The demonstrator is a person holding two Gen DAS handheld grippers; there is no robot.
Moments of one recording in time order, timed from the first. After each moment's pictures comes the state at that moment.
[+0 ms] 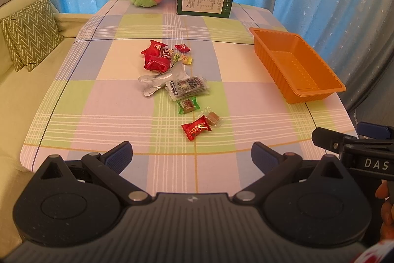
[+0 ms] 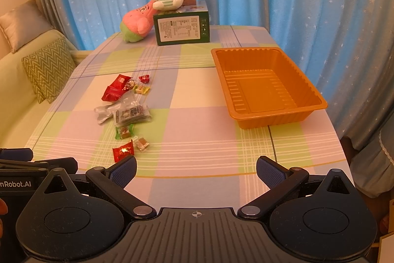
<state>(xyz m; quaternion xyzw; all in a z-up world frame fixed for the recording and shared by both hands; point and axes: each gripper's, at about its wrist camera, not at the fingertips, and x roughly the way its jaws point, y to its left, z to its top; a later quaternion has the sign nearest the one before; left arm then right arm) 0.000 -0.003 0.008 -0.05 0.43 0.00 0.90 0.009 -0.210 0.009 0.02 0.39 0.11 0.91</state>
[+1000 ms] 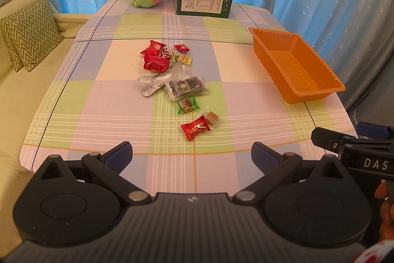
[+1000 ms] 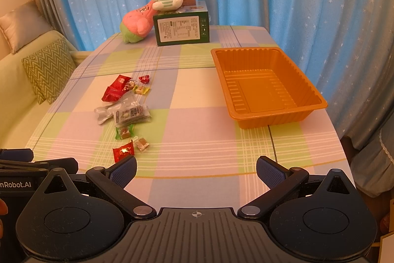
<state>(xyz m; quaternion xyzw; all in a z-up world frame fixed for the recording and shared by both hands) 0.000 -0.004 0.008 -0.05 0.43 0.00 0.90 0.009 -0.210 0.009 0.02 0.39 0.11 0.91</state>
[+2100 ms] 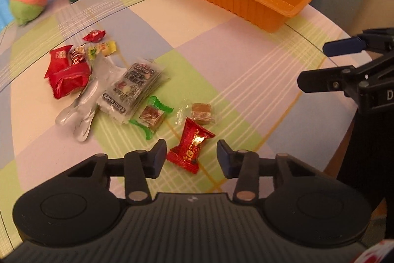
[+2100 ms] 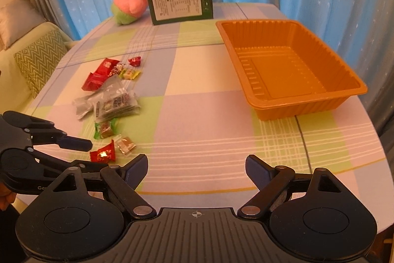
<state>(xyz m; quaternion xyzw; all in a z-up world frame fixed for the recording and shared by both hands) 0.126 -0.003 -0.104 0.14 0.47 -0.25 0.83 0.083 -0.199 -0.069 0.04 0.42 0.12 0.90</state>
